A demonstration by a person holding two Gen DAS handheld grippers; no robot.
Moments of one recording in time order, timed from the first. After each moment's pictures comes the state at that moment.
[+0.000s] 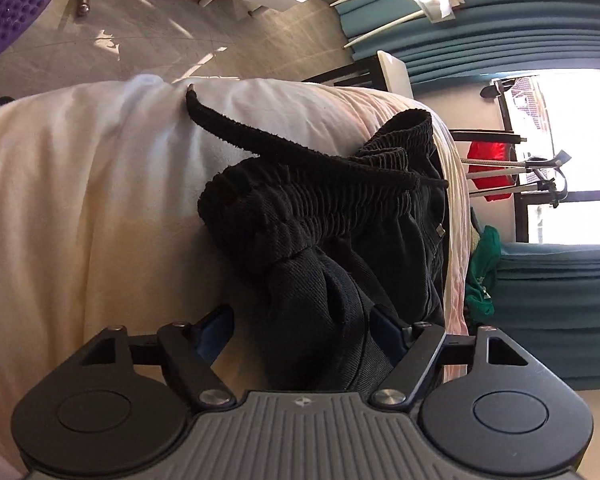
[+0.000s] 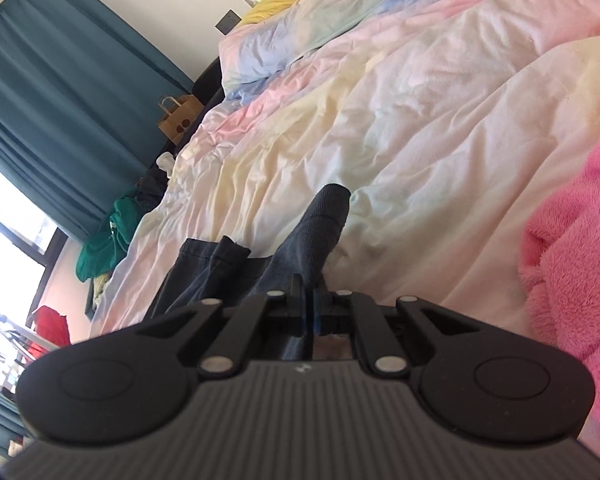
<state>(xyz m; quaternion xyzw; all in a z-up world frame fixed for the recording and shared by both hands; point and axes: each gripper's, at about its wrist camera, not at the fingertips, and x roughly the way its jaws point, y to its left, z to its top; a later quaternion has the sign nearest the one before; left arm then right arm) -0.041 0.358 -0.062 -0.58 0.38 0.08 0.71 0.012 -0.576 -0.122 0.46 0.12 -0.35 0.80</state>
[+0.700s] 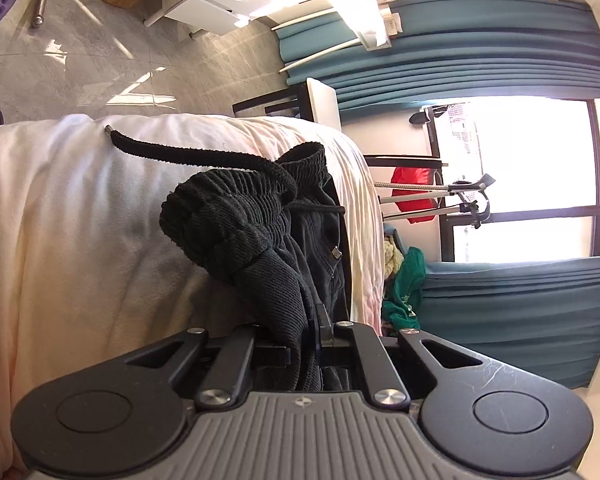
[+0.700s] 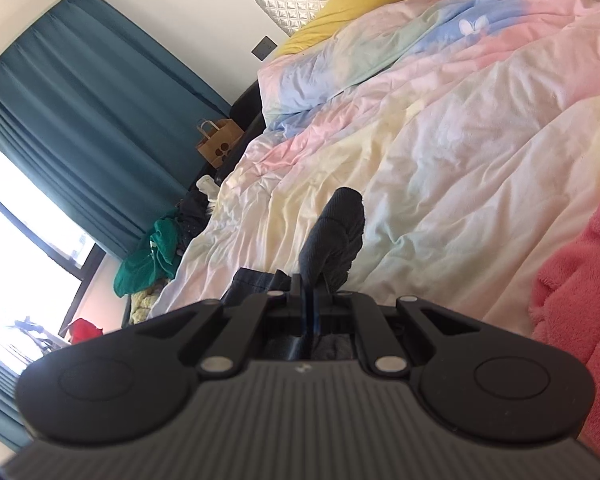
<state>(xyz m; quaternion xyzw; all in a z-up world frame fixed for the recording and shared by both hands) -0.070 0.355 0.005 -0.62 0.28 0.02 0.73 -0.011 -0.576 -0.069 0.46 0.07 -0.32 0.83</state>
